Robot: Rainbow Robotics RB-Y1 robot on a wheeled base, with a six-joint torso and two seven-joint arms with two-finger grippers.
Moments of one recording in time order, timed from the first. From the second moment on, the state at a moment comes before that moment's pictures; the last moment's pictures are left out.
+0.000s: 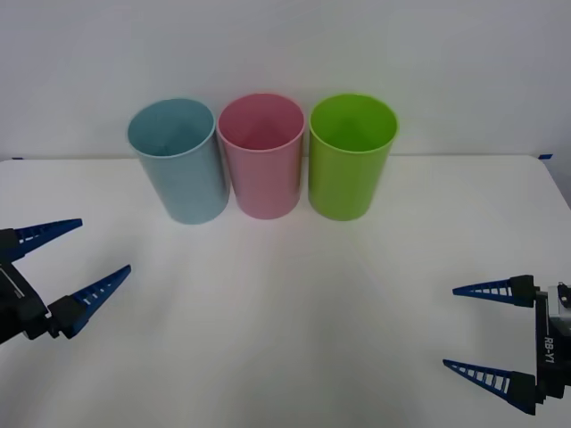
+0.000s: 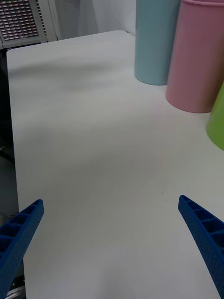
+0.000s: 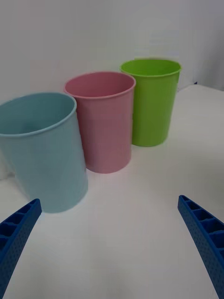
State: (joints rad) right arm 0.29 -0.80 -0.16 -1.79 1.16 -1.21 0.01; left arm 0.47 0.68 0.33 -2.14 -1.27 -0.78 0.33
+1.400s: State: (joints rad) right arm 0.29 -0.80 -0.16 -1.79 1.16 -1.21 0.01; left arm 0.54 0.67 0.40 -2.16 -1.50 -1.04 0.45
